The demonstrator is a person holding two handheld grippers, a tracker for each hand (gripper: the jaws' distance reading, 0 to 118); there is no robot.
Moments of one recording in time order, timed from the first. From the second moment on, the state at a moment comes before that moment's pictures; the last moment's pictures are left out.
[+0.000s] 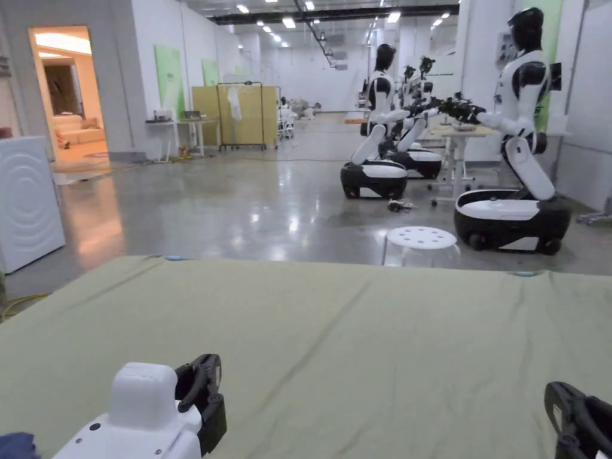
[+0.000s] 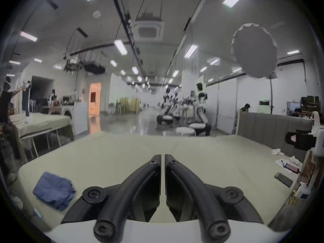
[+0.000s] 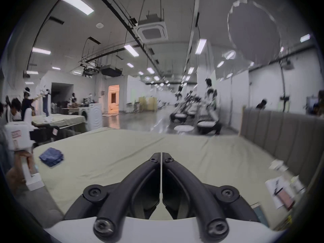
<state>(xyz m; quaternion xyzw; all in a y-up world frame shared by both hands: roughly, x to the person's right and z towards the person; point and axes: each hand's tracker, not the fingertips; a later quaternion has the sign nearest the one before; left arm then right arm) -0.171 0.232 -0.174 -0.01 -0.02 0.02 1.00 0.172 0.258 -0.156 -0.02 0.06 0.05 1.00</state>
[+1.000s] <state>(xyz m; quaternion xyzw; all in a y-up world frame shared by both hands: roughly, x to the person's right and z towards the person) -0.114 0.274 -0.209 0.00 0.00 -0.03 1.00 0.183 0.259 -0.190 -0.01 0.06 0.06 1.00</state>
